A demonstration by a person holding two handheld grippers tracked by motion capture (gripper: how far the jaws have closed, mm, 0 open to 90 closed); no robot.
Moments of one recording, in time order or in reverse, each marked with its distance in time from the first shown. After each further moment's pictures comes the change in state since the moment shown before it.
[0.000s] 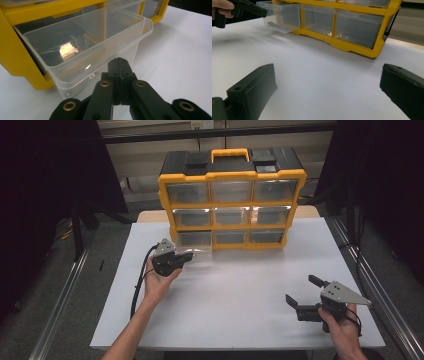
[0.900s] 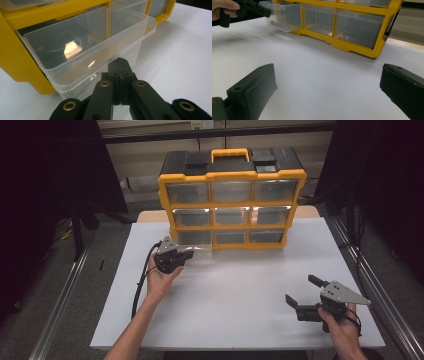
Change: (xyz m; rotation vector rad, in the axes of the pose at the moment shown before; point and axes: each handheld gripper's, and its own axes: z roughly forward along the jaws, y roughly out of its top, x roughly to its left) left arm 0.003 0.004 0.009 0.015 0.030 0.016; right arm 0.000 0.000 0.000 0.001 0.000 -0.001
